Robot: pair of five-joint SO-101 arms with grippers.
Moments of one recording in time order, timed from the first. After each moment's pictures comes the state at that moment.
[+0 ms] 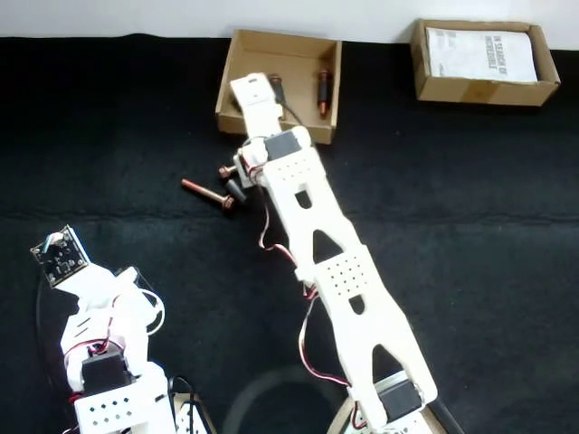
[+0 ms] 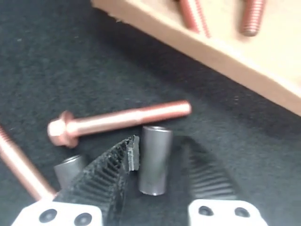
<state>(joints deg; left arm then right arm) -22.0 -103.3 96.1 56.7 21.3 -32.3 75.6 -83.1 77.8 -3.5</state>
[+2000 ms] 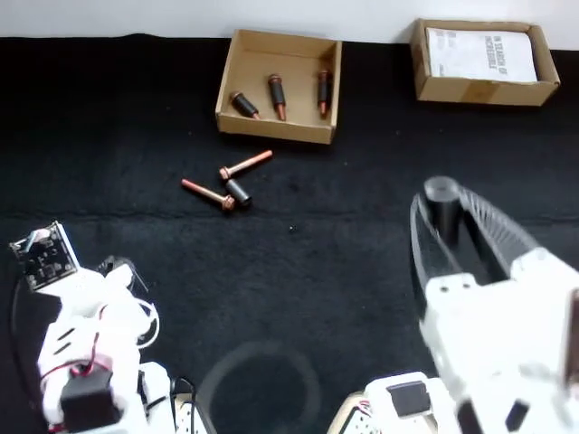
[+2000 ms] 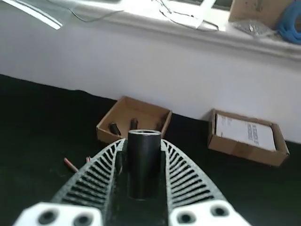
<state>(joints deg) -18.0 -103.3 71.7 72.0 16.9 -16.4 -52.9 -27.5 100.5 5.8</state>
